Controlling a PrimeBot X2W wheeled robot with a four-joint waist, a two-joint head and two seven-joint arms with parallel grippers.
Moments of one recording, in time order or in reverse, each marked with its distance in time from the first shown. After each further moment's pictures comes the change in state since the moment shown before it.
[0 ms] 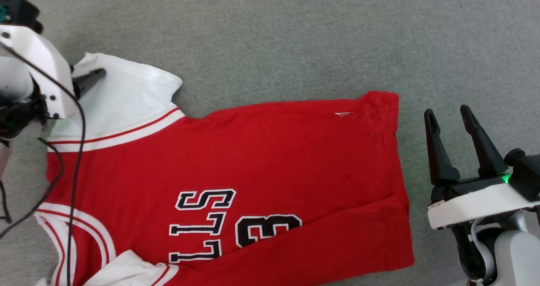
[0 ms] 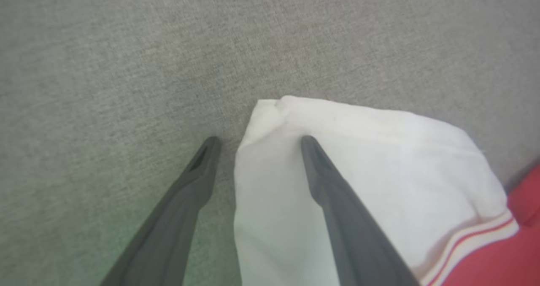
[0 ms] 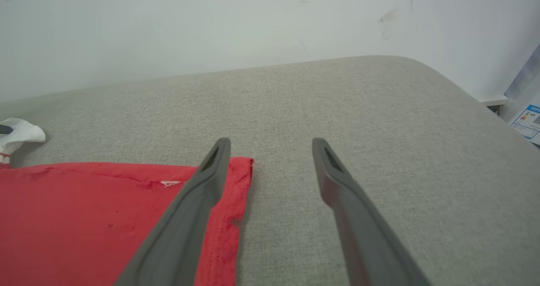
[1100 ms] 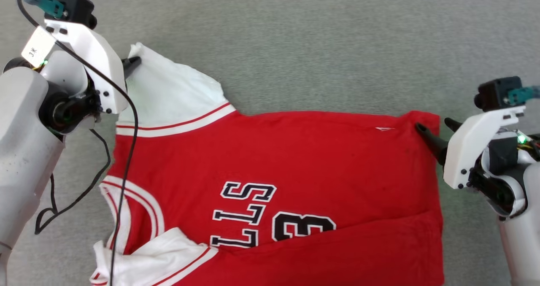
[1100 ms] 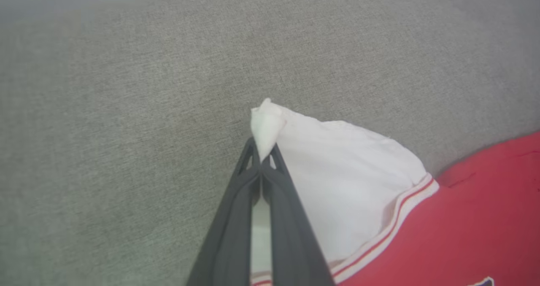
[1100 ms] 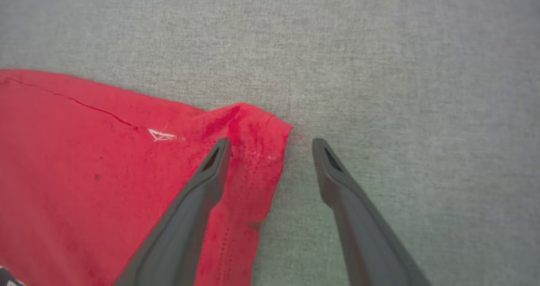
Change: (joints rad) left arm -0.048 -0.119 -0.095 0.034 -0.018 -0.002 -0.134; right arm -0.295 -0.194 0.071 0.285 0.179 0.000 0.705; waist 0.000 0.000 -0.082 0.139
